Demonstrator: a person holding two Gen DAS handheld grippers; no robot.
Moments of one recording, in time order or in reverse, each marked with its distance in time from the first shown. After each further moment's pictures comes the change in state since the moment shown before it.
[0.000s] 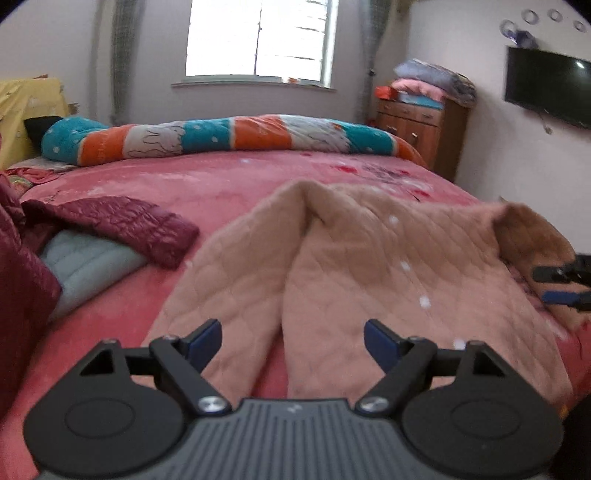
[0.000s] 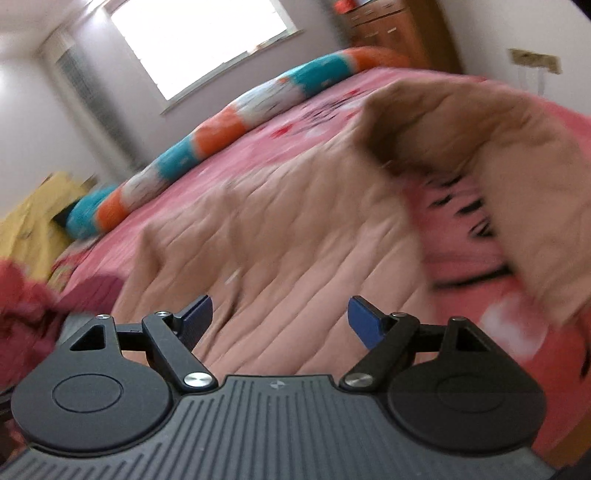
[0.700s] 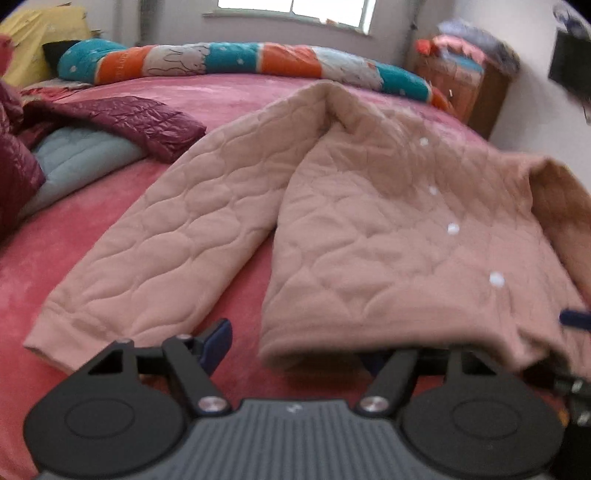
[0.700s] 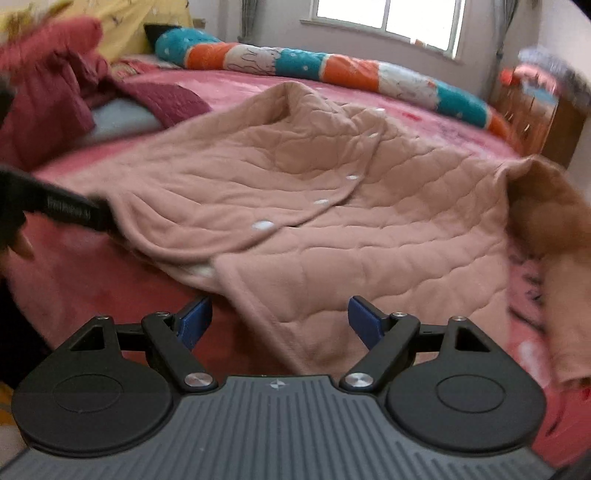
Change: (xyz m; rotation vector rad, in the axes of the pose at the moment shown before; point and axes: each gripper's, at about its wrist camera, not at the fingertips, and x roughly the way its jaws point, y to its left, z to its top) left arm 0.071 -0.015 -0.050 -0.170 0.169 0.052; right arm 0.051 0.077 -0.079 -0.735 0.155 -0.098
